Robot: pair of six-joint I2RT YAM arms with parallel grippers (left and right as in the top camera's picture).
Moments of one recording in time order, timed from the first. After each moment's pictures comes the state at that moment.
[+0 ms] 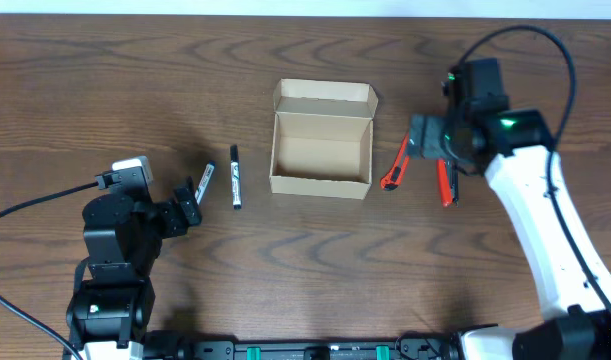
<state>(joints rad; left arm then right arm) 0.02 0.69 0.58 -0.47 0.04 -0.22 0.18 1.53 1.36 -0.95 0.12 0.30</state>
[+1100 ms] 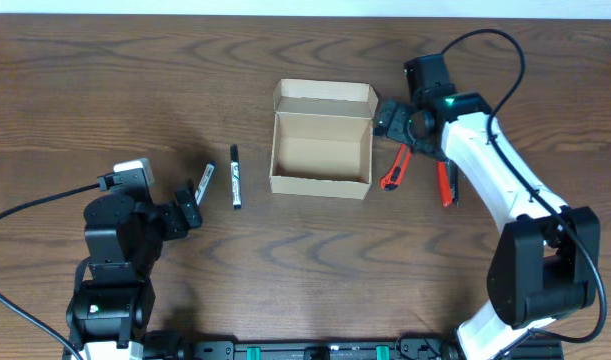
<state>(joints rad) 0.02 0.69 0.58 -0.50 0.04 -0.22 0.21 1.81 1.37 -0.78 0.07 0.60</state>
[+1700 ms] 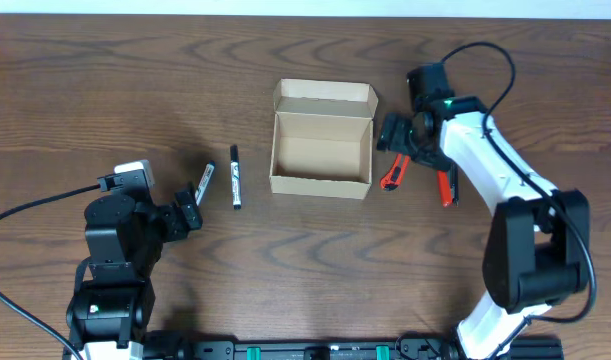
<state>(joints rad) 0.02 0.69 0.58 -0.52 0.04 -0.22 0.19 1.88 1.33 -0.79 0.02 0.53</state>
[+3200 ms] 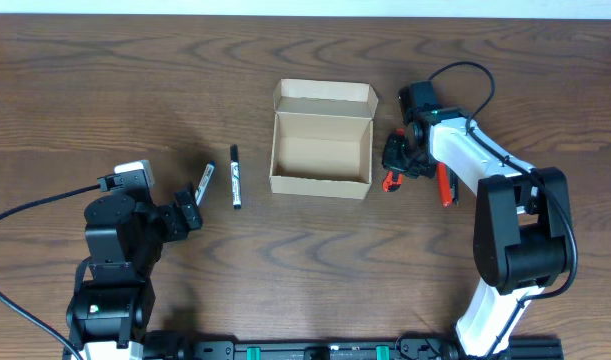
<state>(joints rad) 0.02 0.69 0.58 -0.52 0.04 -0.22 0.19 1.98 1.27 -0.70 -0.03 0.49</state>
